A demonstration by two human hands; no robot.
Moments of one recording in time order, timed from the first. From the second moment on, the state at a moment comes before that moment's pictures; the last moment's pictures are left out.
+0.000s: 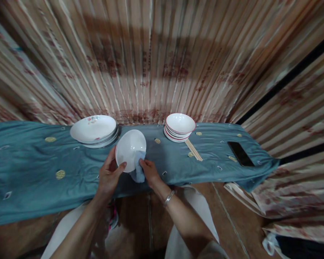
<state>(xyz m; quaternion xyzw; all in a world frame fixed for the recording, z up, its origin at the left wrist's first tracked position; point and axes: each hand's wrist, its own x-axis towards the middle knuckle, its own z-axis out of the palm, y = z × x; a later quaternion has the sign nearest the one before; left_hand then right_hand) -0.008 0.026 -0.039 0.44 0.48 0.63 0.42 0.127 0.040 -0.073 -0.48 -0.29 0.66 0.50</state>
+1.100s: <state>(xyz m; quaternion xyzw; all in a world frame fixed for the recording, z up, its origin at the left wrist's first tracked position) -0.003 0.012 -0.021 0.33 0.49 0.56 0.59 0.177 0.066 -0.056 -0.53 -0.49 0.47 0.51</state>
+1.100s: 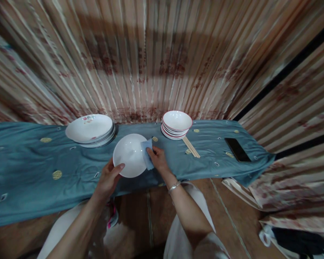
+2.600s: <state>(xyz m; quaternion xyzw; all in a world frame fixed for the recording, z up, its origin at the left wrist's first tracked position) 0.005 0.013 -0.024 0.28 0.42 0.57 0.65 0.159 0.036 -0.018 -0.50 -0.82 0.01 0.27</state>
